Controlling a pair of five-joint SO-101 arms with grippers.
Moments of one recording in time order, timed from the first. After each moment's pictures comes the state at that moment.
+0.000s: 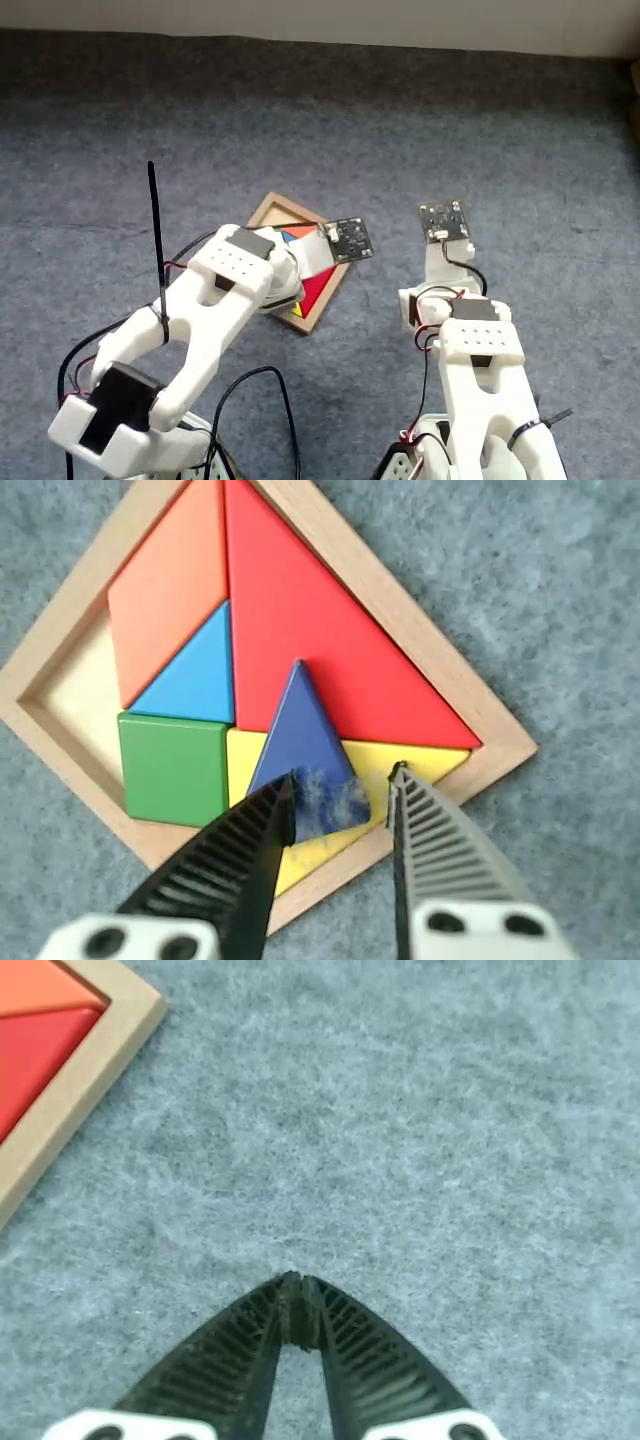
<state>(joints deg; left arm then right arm) 20.2 -4.9 38.6 51.6 -40.4 -6.2 -36.9 67.3 40.7 12.2</state>
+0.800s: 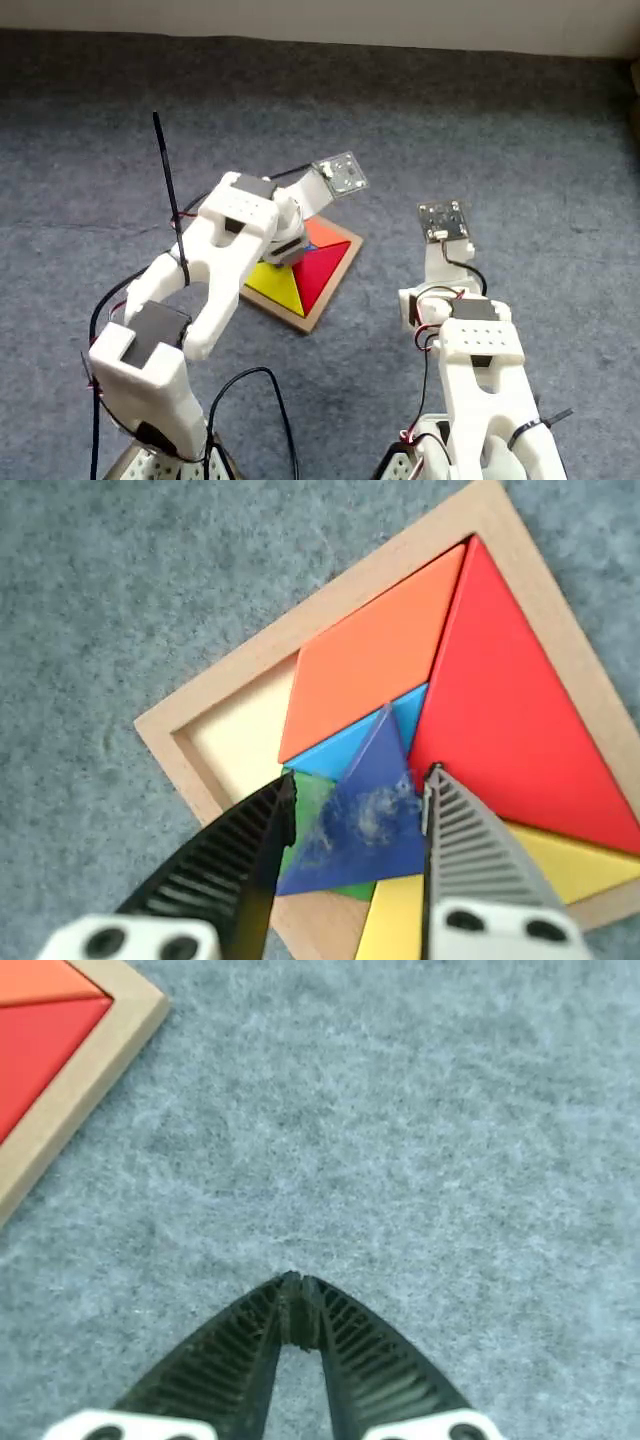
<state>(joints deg) 13.5 18.1 10.3 56.9 -36.0 -6.2 -36.9 67.3 40.7 12.5</state>
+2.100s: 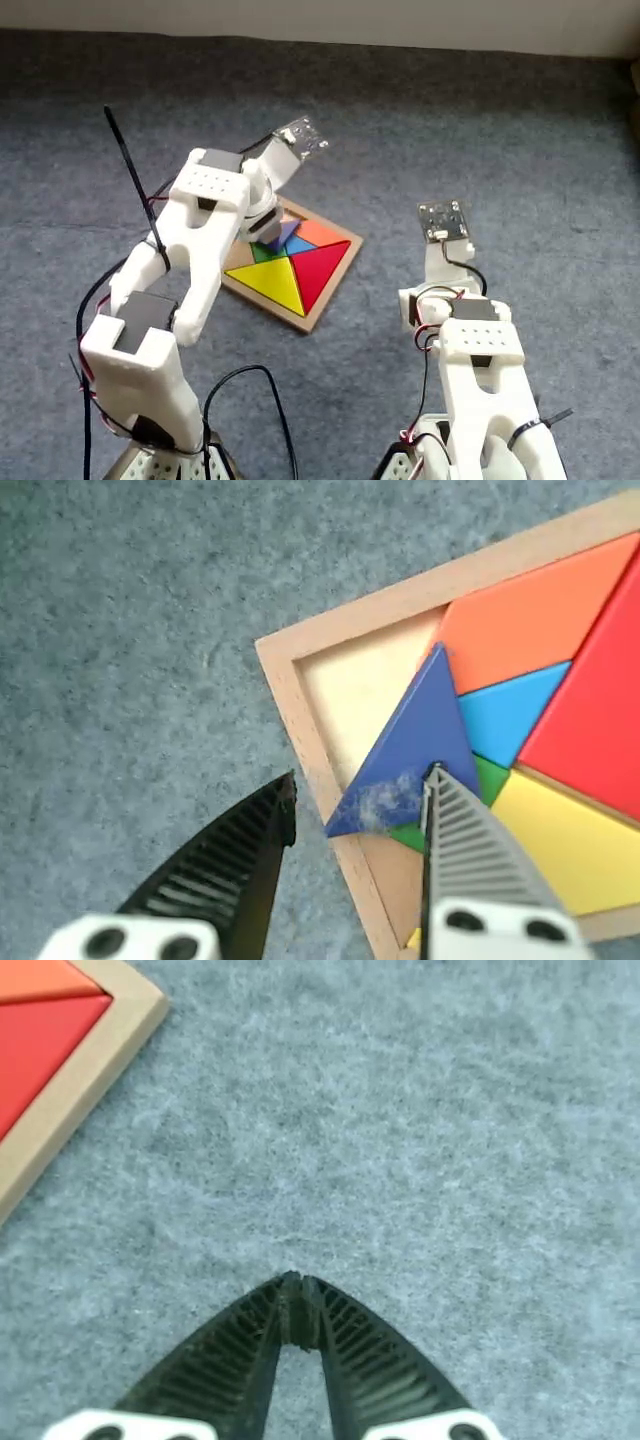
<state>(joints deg) 6.7 17.6 6.0 59.0 -31.3 -6.2 -36.9 67.3 40.7 12.5</state>
